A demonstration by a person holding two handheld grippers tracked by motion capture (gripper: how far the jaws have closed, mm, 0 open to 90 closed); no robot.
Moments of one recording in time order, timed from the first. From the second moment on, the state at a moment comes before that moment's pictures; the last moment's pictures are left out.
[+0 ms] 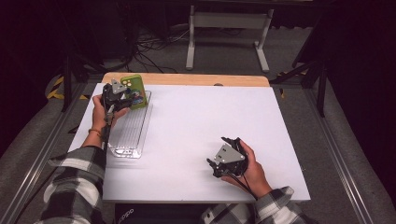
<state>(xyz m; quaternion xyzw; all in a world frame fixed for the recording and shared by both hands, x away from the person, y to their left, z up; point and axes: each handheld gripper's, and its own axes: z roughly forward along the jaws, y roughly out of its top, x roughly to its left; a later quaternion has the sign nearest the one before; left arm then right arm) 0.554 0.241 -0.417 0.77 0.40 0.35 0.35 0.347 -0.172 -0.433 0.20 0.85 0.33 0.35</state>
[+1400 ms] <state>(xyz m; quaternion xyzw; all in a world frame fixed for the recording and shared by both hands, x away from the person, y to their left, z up) 0.542 0.256 -0.403 0.76 0.41 0.35 0.36 0.346 -0.174 -0.428 0.20 0.85 0.34 0.36</state>
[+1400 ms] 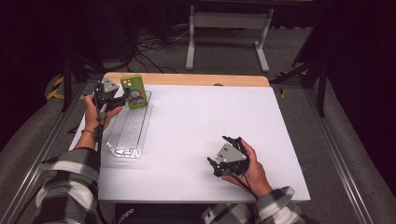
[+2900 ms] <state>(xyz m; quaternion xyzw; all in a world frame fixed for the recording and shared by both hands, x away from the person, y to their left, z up) 0.501 0.261 -0.374 0.74 0.37 0.36 0.44 0.342 -0.179 -0.417 0.21 0.82 0.37 0.37</state>
